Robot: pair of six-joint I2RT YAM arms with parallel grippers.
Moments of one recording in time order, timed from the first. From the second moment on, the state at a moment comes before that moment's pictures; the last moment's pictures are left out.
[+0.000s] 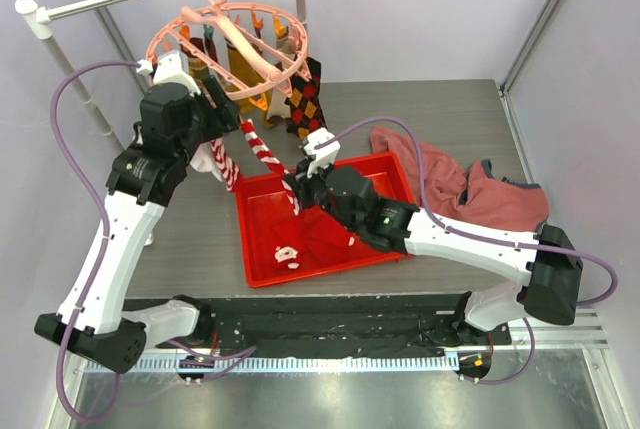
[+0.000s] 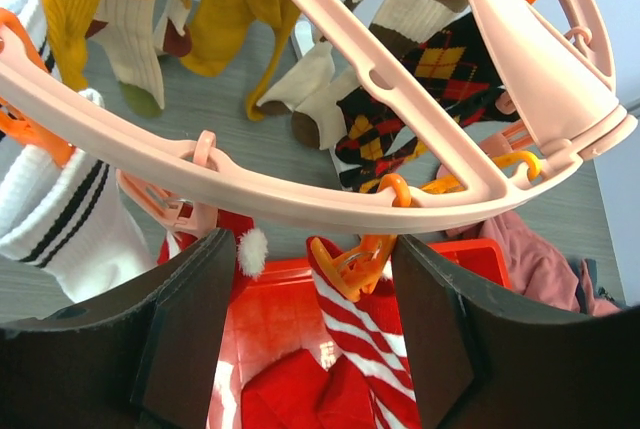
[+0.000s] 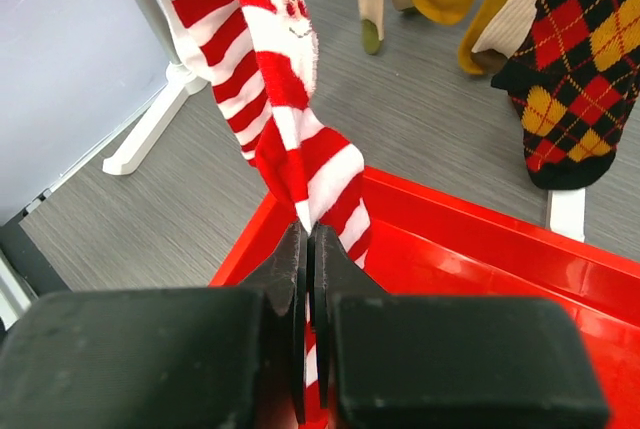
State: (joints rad) left arm -0.34 1.18 1.54 -0.67 -0.24 -0.47; right arm 1.10 1.41 1.11 0.15 0.38 0.23
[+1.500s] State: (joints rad) left arm -0.34 1.22 1.56 -0.66 -0.15 -0.45; right arm 1.09 1.18 0.72 -0.07 0.42 0.43
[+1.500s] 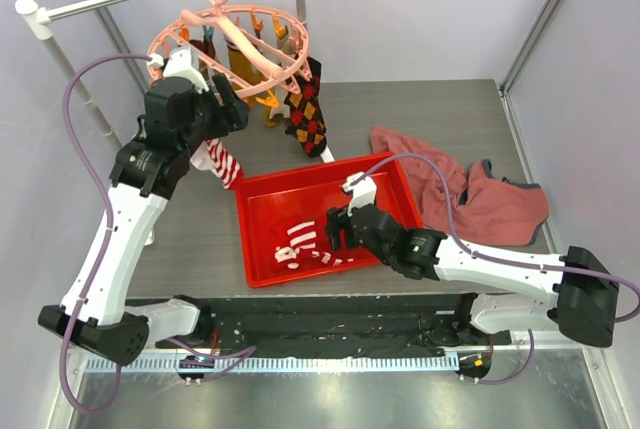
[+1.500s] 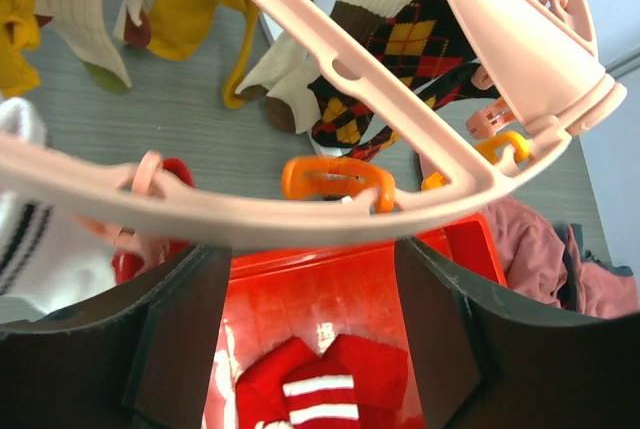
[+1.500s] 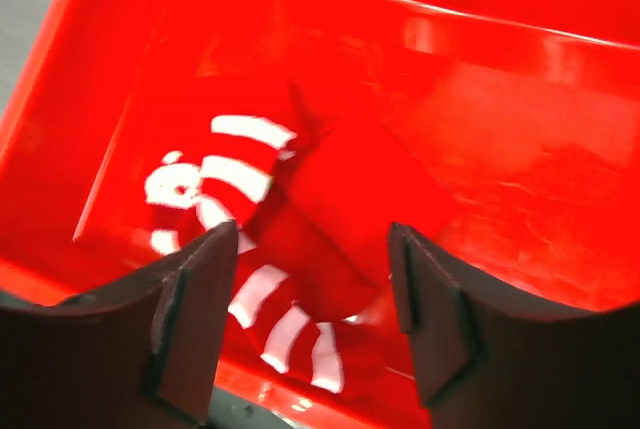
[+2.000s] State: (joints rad) left arm -0.34 0.98 1.32 -0.63 -0.39 -0.34; right arm 1.07 1.10 0.72 -0.08 0.46 0.45
